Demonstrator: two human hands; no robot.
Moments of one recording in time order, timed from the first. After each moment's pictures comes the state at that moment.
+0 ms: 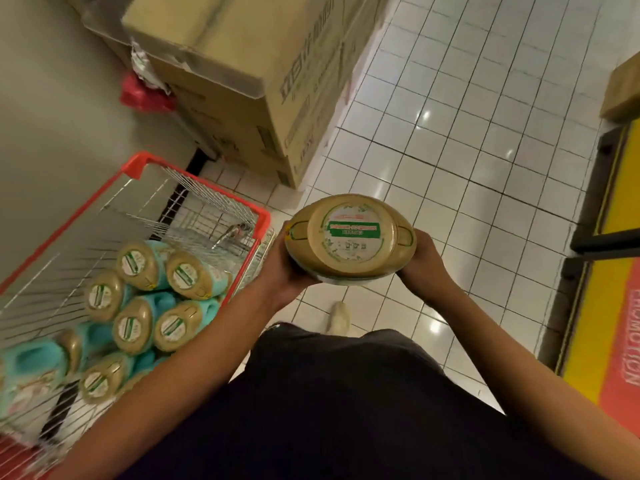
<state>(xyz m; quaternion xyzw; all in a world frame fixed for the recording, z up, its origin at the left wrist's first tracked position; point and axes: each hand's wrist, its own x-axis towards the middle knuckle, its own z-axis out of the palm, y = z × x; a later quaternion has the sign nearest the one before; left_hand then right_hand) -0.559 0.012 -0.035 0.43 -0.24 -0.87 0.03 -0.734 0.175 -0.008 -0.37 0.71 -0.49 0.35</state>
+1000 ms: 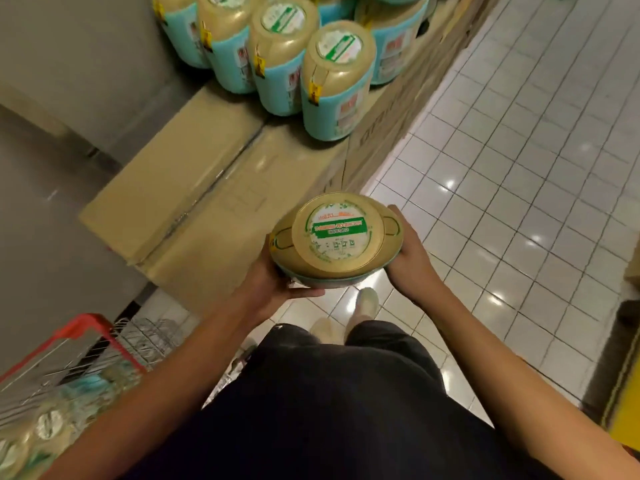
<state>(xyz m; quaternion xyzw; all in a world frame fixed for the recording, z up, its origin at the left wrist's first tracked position) -0.938 -0.312 -0.016 0.46 -0.29 -0.83 0.11 -1.164 -0.202 0.017 -0.43 0.68 -0.46 0.37</state>
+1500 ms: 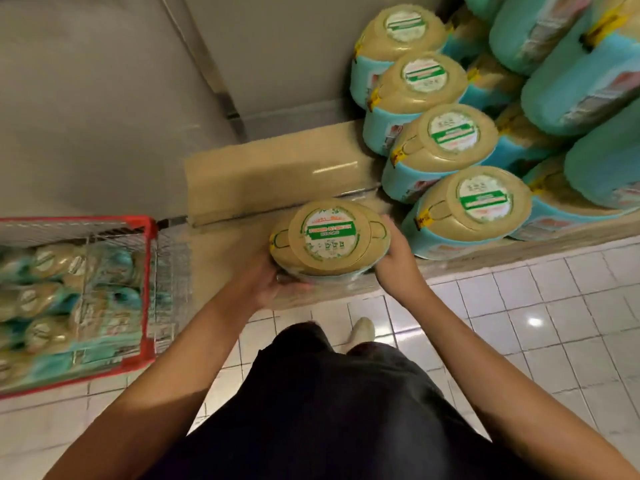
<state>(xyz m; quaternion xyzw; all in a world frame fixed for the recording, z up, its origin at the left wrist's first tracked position) -0.965 -0.400 -0.001 0.62 -0.05 -0.69 0.37 -1.201 -0.452 -0.018 -0.61 0.48 -0.34 0.54</state>
